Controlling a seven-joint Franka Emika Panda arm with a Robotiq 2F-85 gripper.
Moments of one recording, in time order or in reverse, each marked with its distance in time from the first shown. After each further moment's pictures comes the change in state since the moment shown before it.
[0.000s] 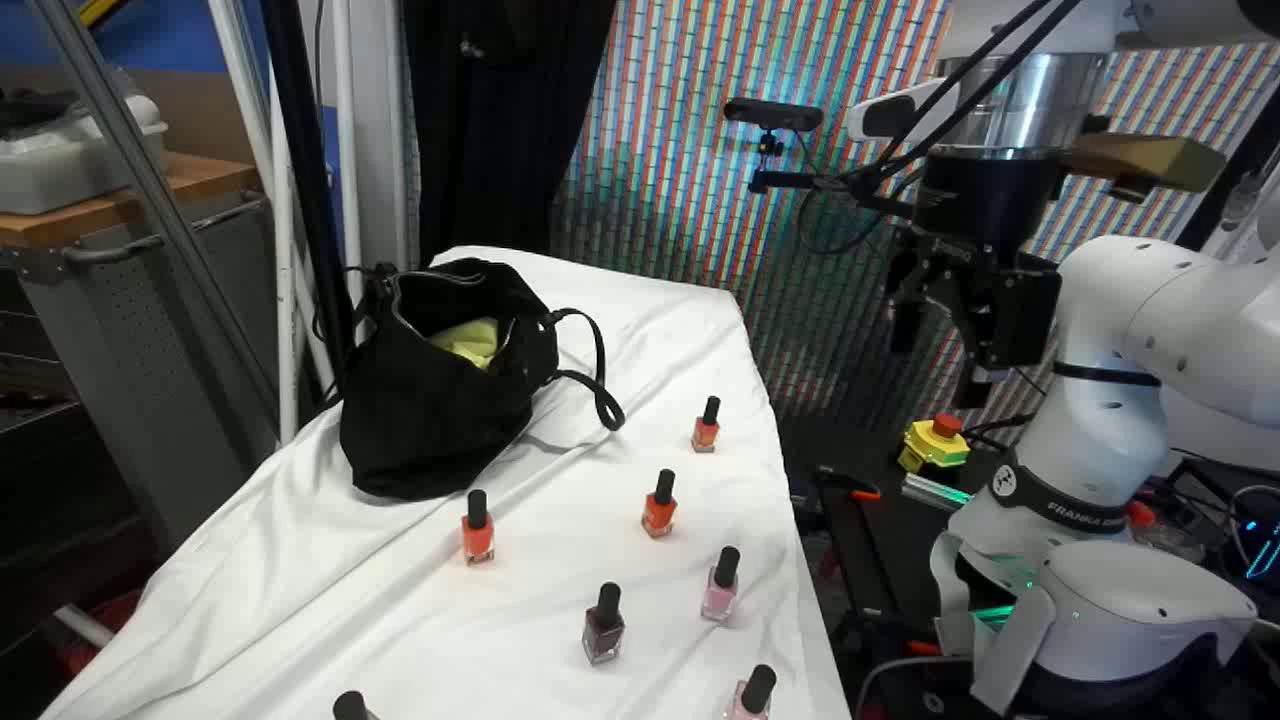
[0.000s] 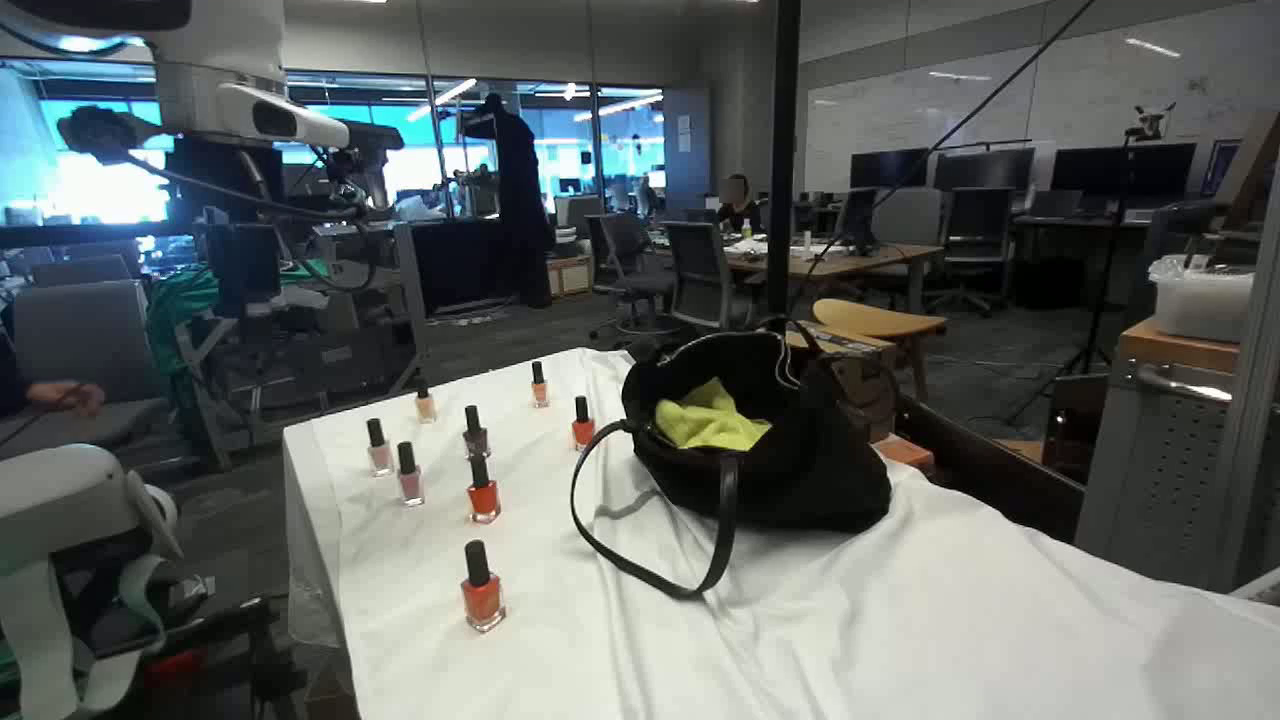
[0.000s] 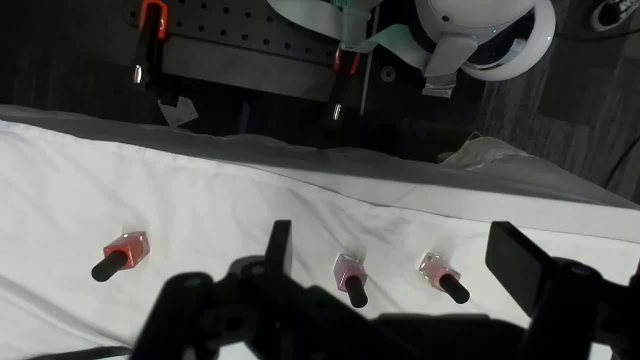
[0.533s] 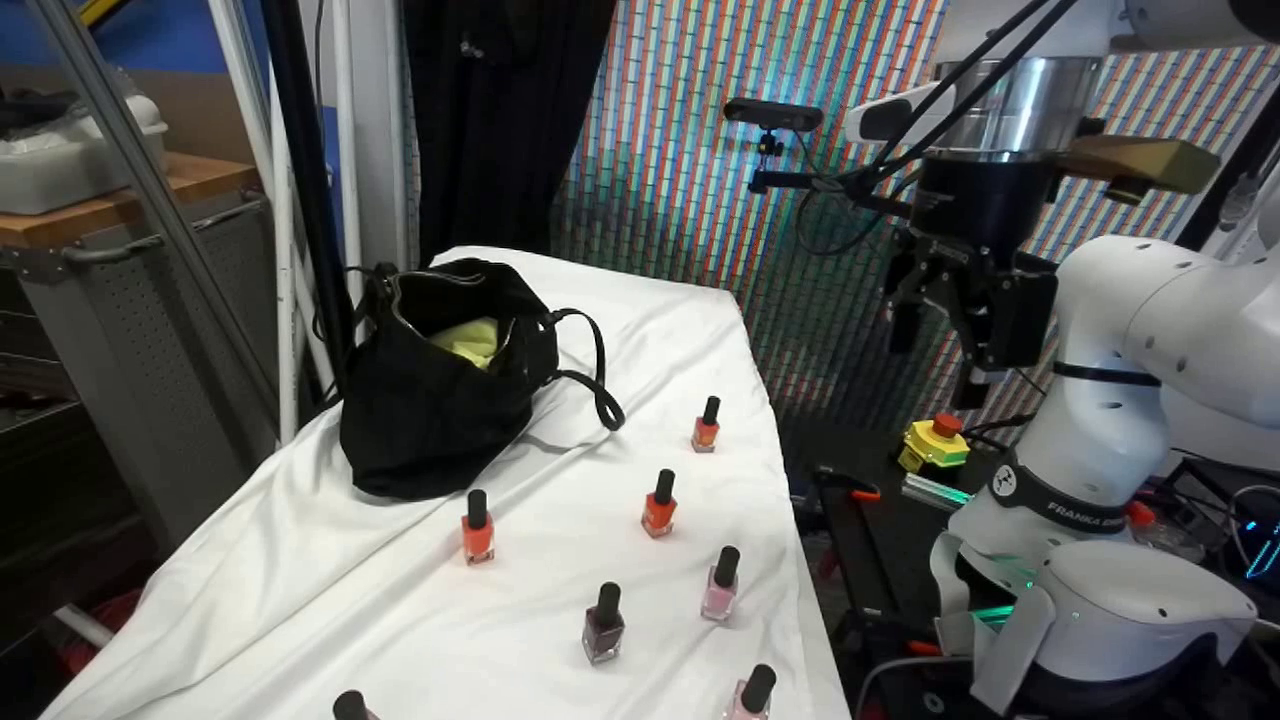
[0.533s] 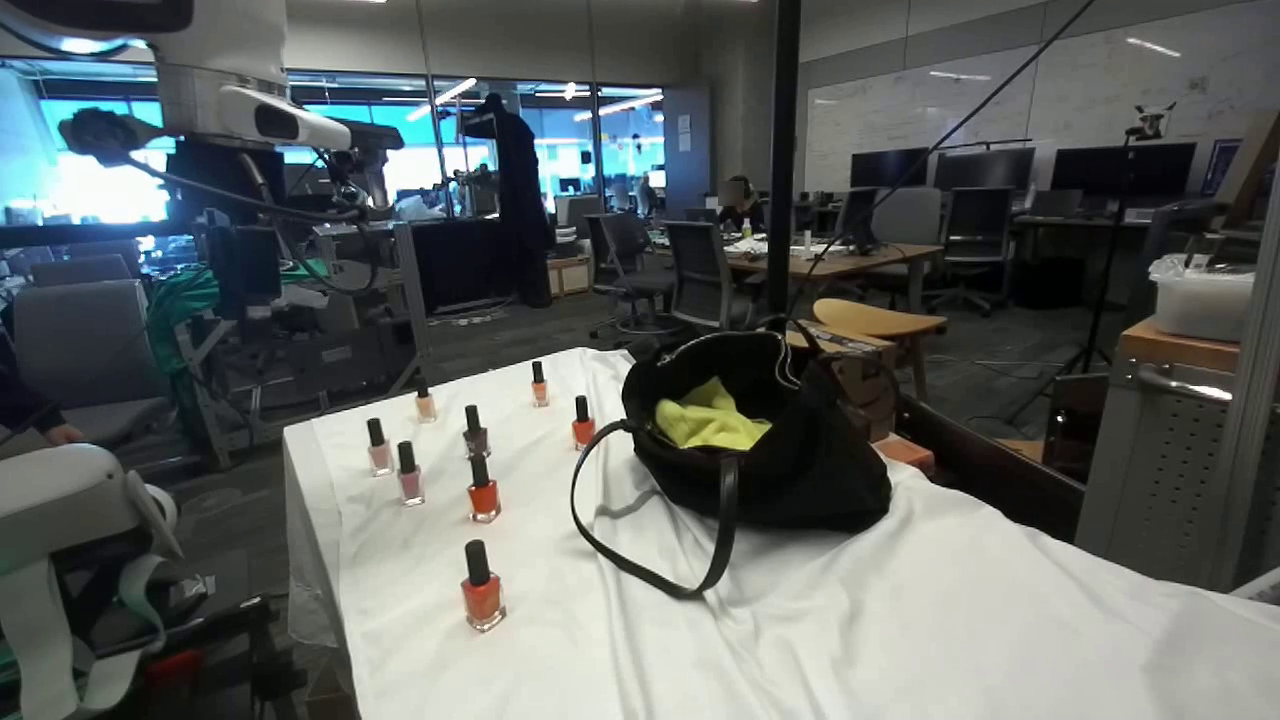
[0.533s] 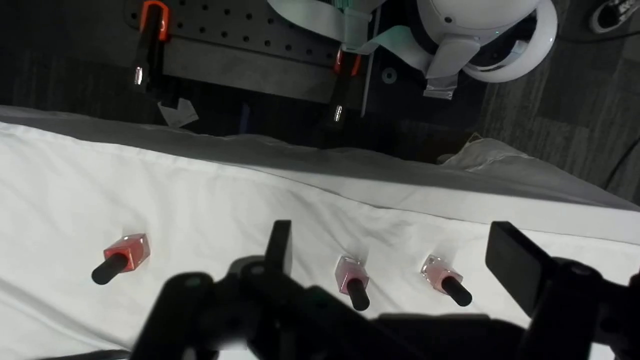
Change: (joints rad) arm -0.004 0.006 -0.003 -0.002 -0.001 0.000 -0.006
